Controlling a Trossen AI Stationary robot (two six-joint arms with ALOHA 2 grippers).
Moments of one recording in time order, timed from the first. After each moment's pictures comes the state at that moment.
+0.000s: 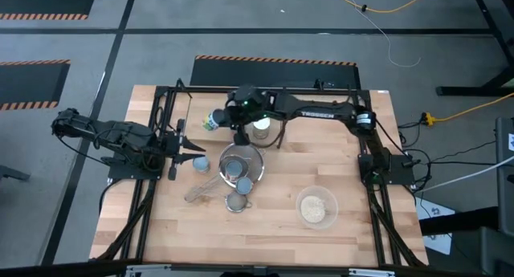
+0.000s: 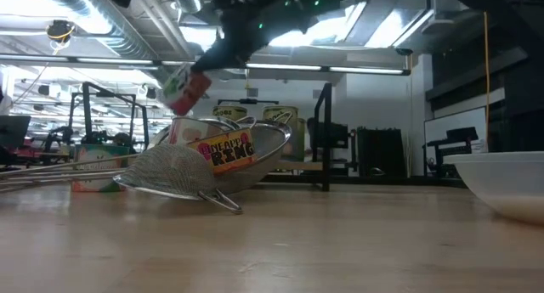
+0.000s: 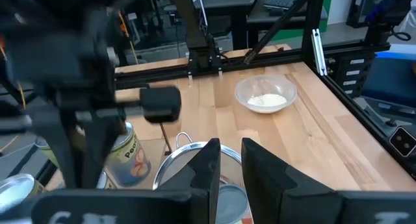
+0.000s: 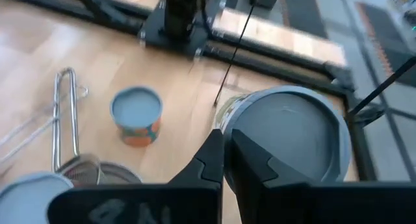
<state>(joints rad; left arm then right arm) -0.28 0.57 0.67 -0.33 -0.28 0.04 -0.21 2.14 1.90 -0.35 -0.24 -0.40</state>
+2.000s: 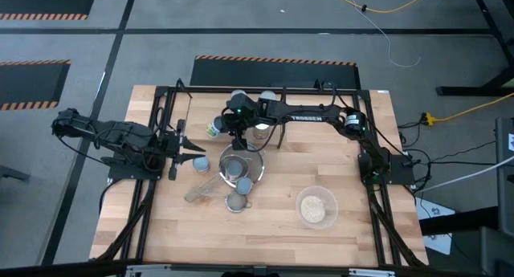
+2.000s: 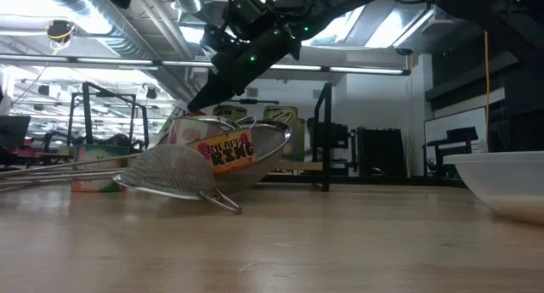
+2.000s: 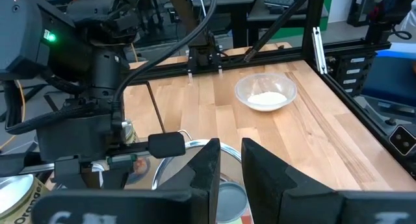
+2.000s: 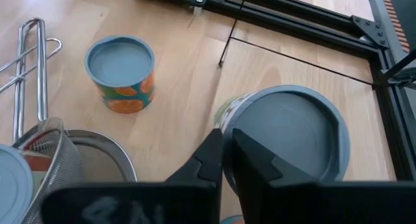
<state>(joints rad) -0.28 0.58 0.66 -0.33 -0.28 0.03 -0.21 2.24 1.89 -0.33 -0.20 -0.40</state>
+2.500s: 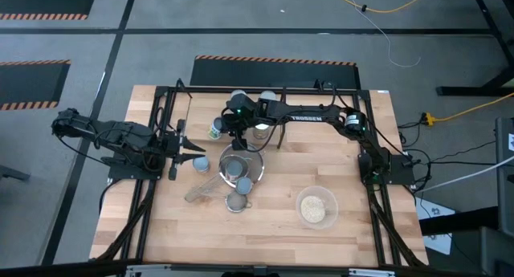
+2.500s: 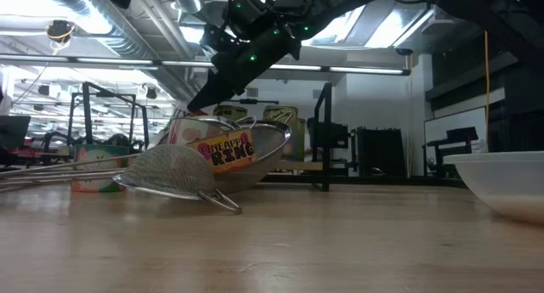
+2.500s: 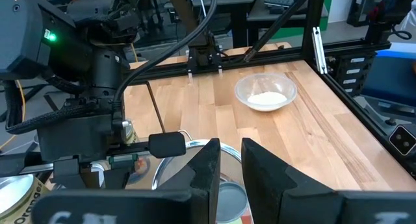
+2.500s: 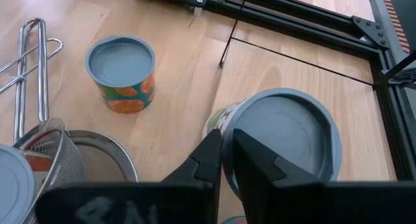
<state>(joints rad) -0.28 0.58 0.67 -0.33 -0.28 0.03 -0.21 2.24 1.89 -0.33 -0.20 -0.40</state>
